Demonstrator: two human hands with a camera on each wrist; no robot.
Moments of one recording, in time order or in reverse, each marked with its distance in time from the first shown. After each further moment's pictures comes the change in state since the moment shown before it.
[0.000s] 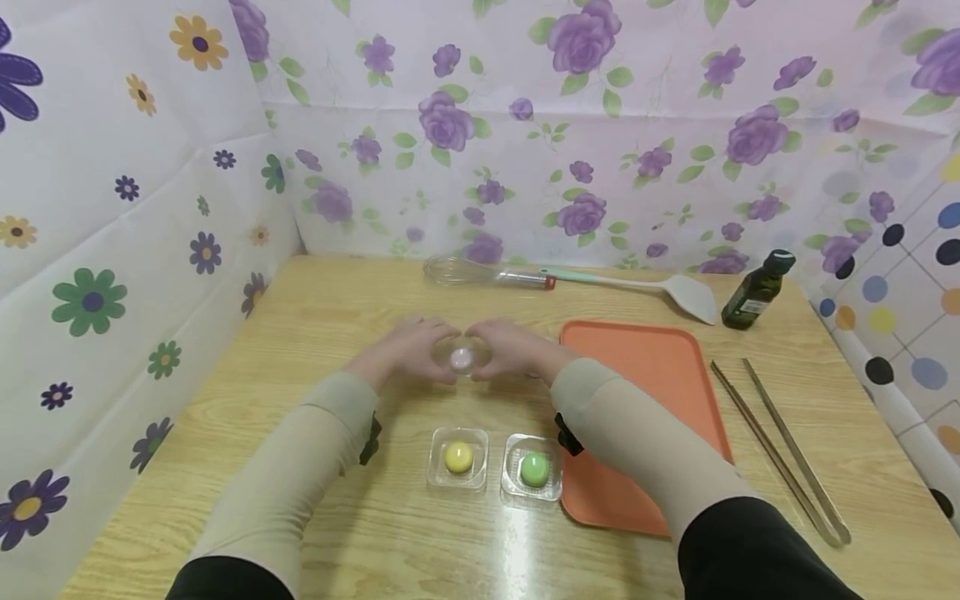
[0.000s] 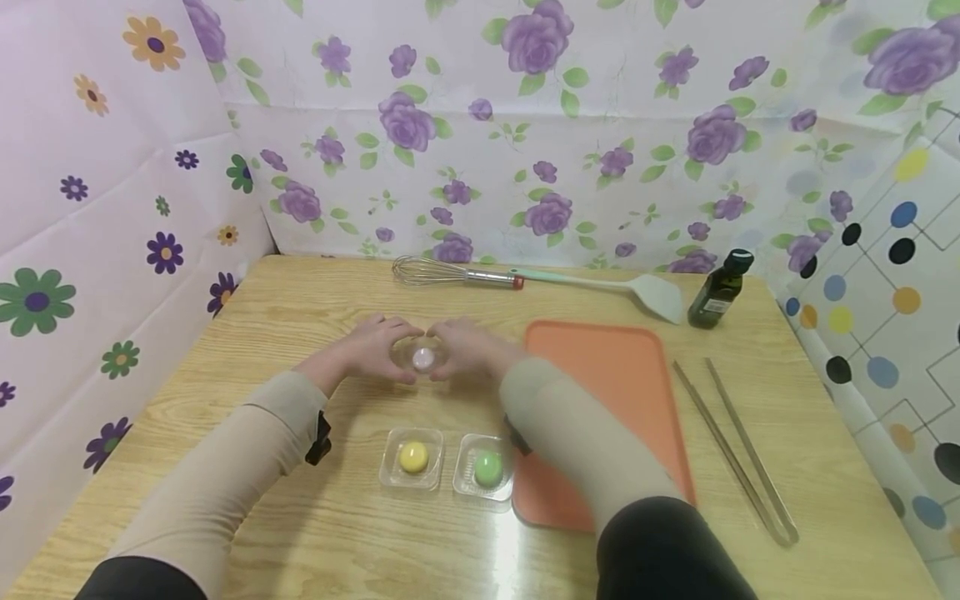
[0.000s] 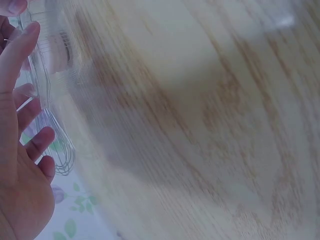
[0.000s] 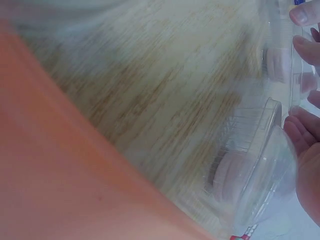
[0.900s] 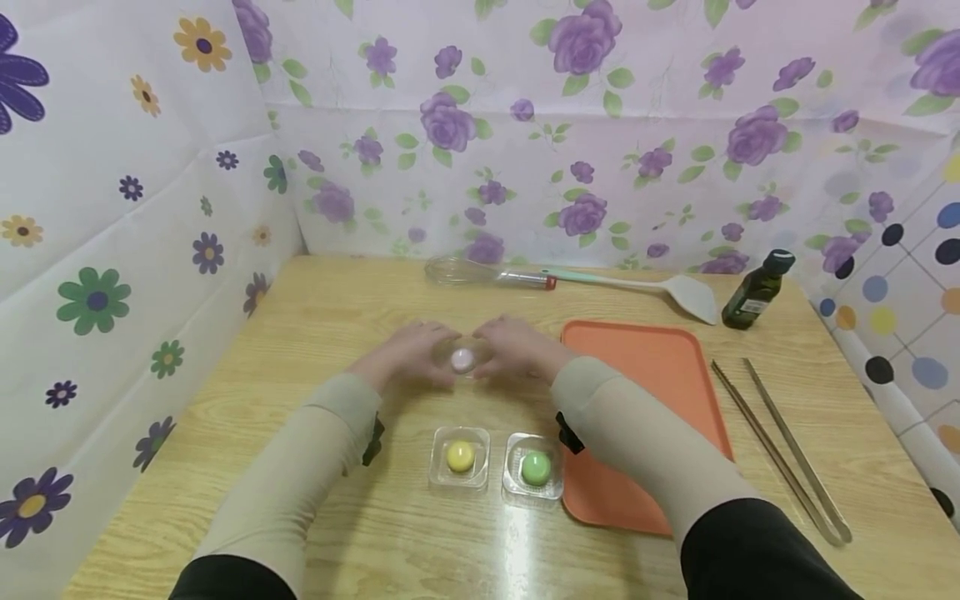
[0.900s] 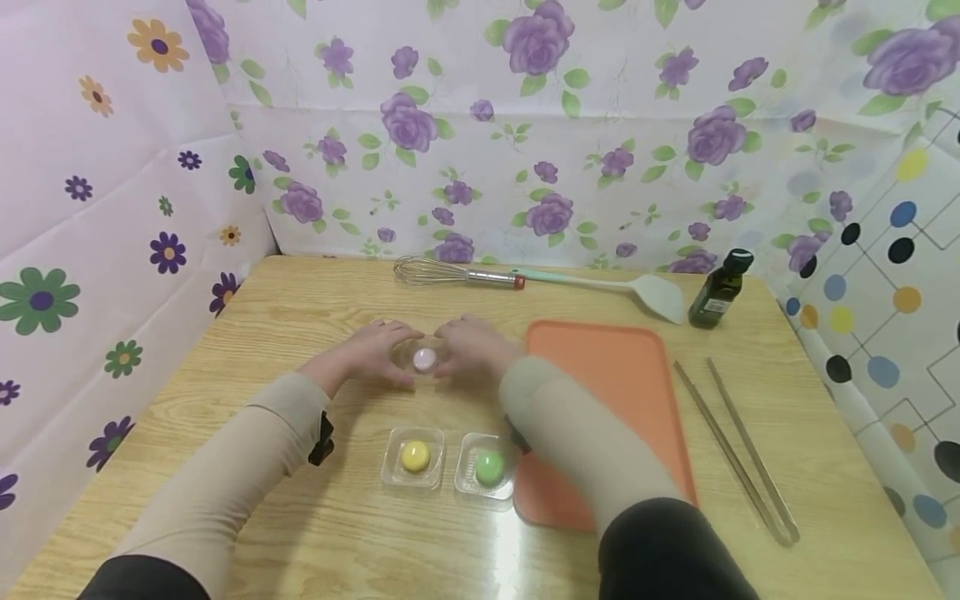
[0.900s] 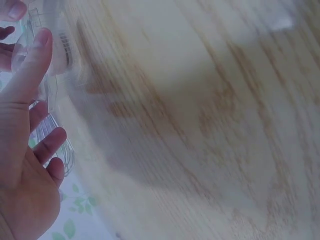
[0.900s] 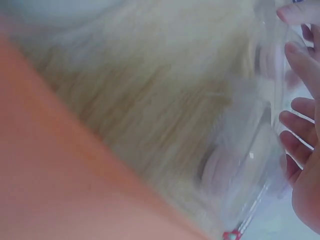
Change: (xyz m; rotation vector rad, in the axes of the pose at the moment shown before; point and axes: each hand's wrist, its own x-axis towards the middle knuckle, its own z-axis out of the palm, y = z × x) left_hand -0.005 0.004 0.001 -0.057 -0.018 -0.040; right_hand -0.001 -0.001 -0.002 -0.211 -0.009 0.021
